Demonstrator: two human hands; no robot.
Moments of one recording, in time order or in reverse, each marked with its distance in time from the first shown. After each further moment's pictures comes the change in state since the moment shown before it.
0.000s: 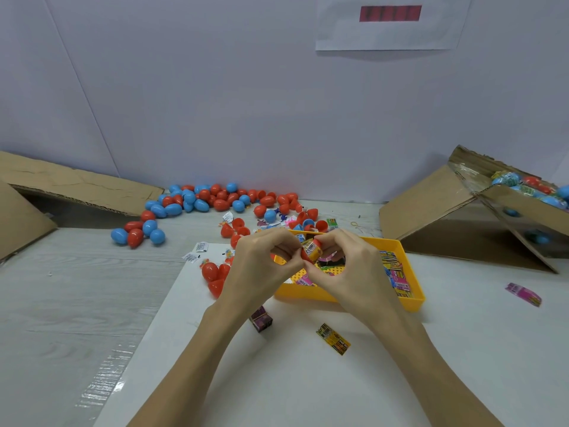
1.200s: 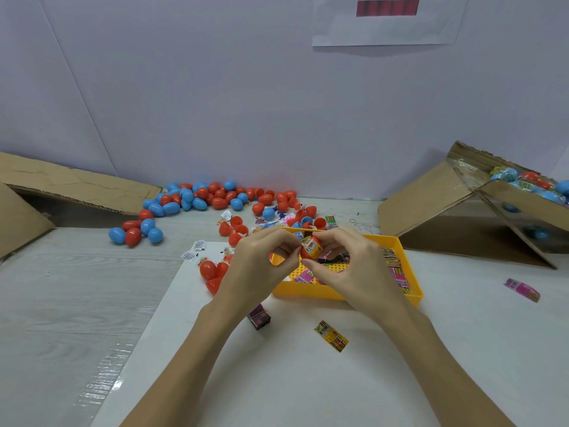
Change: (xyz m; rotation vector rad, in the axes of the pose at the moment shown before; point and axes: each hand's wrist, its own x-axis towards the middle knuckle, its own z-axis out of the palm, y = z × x) left_hand 0.000 -0.001 0.000 0.041 -0.029 0.107; right_hand 0.001 0.002 -0.011 0.077 -0.048 -0.029
